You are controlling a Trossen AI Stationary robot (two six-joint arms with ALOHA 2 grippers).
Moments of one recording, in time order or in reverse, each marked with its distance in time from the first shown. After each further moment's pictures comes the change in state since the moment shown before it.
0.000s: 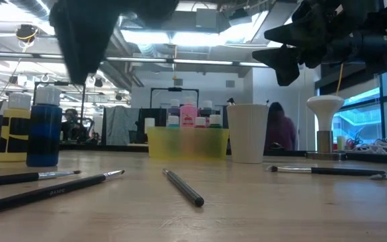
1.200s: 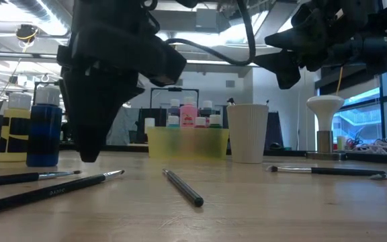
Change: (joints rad) left arm 0.010 0.149 -0.060 0.053 -0.072 0.060; right arm 0.000 0.000 0.000 -0.037 -0.001 0.004
